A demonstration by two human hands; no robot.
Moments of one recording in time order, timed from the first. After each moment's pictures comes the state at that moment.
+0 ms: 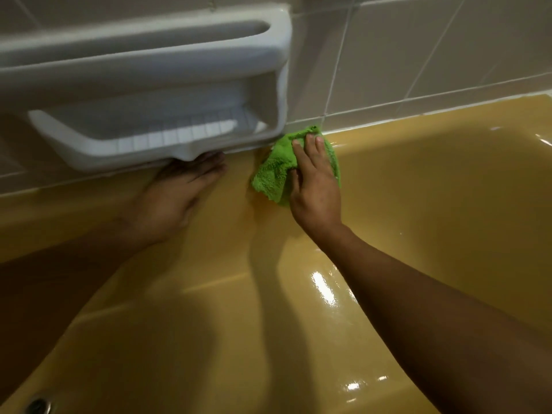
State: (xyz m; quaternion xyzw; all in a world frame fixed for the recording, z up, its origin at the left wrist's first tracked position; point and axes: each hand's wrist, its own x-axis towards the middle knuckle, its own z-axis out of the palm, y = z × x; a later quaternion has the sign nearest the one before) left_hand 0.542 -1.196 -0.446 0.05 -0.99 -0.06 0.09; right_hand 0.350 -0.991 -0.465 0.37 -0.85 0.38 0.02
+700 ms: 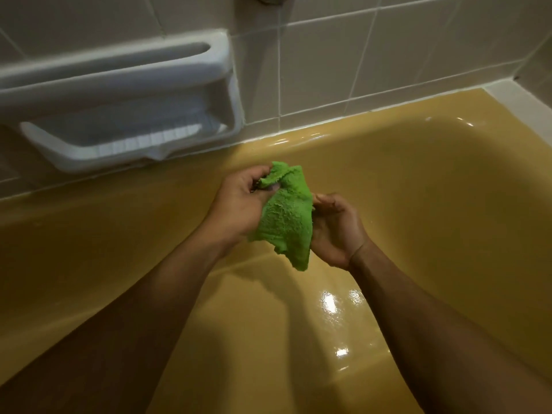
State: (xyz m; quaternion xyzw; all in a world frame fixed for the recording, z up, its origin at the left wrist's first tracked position) left_hand 0.460 -0.997 -0.375 0.30 -0.68 -0.65 0.16; right_hand 0.349 -0.854 -0.450 0.04 -0.39 0.72 -0.57
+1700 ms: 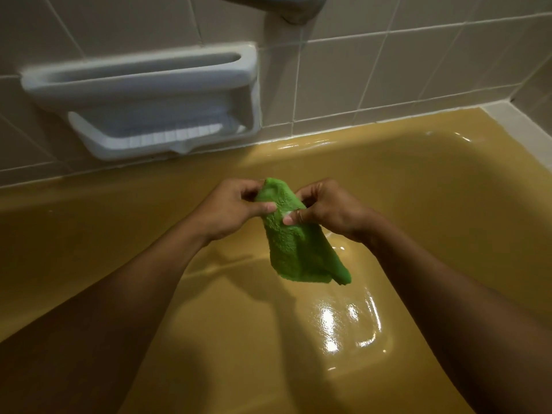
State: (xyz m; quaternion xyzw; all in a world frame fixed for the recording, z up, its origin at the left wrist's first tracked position) left_hand 0.508 -1.032 -0.373 0.24 -0.81 -0.54 0.04; right_hand 0.355 -0.868 -0.365 0.37 -0.71 0.42 -0.43
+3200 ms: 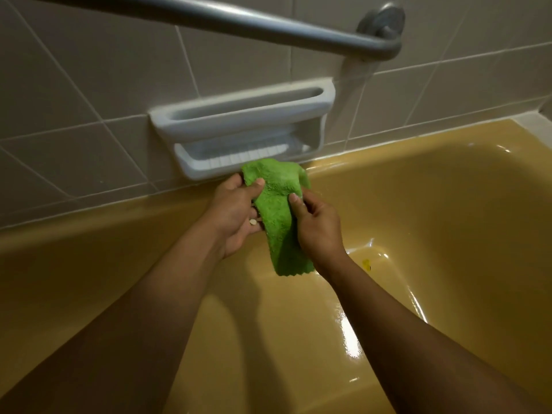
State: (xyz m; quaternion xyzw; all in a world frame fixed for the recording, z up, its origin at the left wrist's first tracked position) left_hand 0.591 -1.097 -0.310 0.37 -0.50 -0.77 0.13; right_hand 0.512 -0.978 -0.366 0.18 -0.72 0.63 -0.22
